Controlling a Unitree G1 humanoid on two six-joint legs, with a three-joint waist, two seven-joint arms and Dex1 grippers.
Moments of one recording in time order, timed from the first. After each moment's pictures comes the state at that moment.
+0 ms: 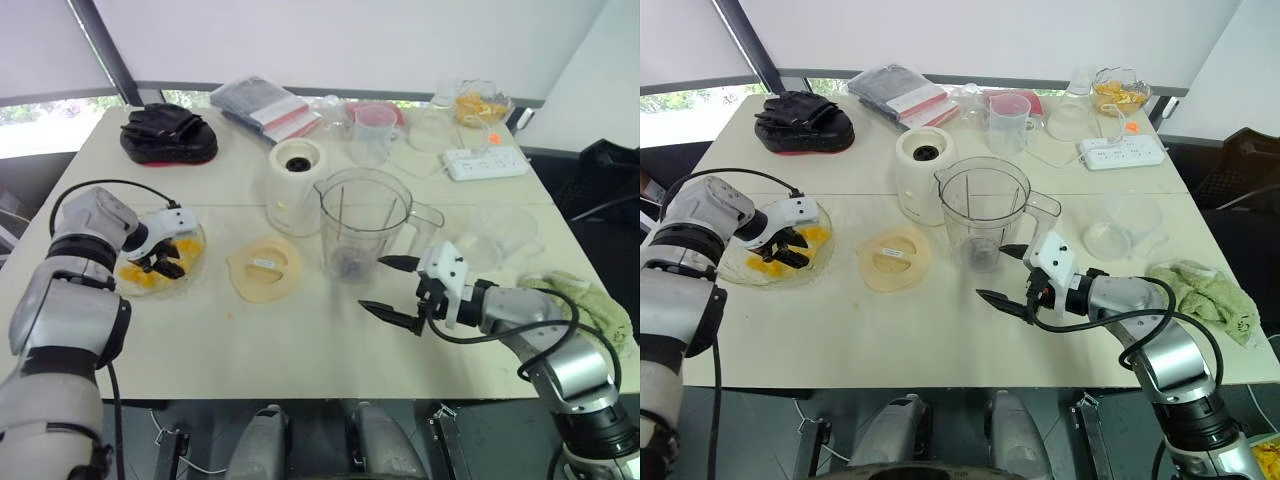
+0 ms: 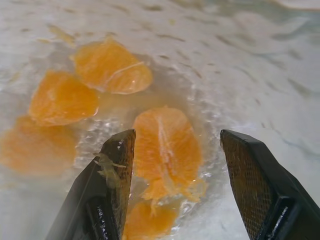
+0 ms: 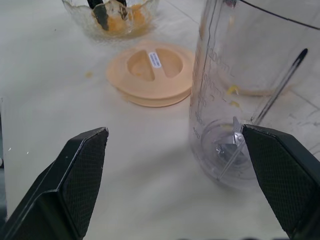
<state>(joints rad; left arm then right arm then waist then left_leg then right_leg) -1.13 0.72 -0.36 1.29 0.45 0.04 -1.30 -0.14 -0.66 0.06 -0.43 0.38 0.49 0.82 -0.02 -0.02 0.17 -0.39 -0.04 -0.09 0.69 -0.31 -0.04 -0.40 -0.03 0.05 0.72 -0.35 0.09</state>
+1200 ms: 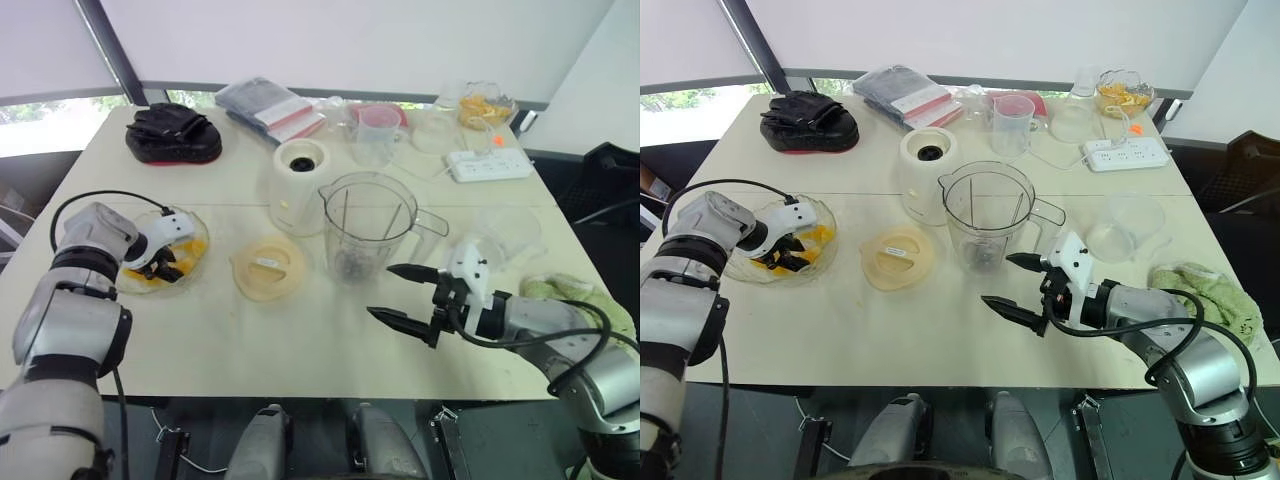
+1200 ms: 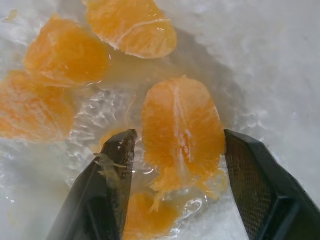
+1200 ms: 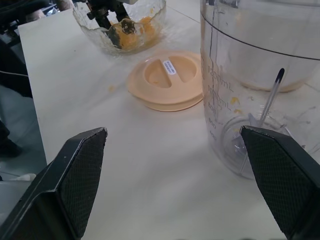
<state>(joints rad) -1.07 0.71 -0.34 1.28 0.40 0.10 -1.17 -0.08 -0.70 -0.05 -0.55 0.58 0.66 0.78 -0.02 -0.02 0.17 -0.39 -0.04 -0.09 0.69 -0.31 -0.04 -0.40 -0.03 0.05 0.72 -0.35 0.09</state>
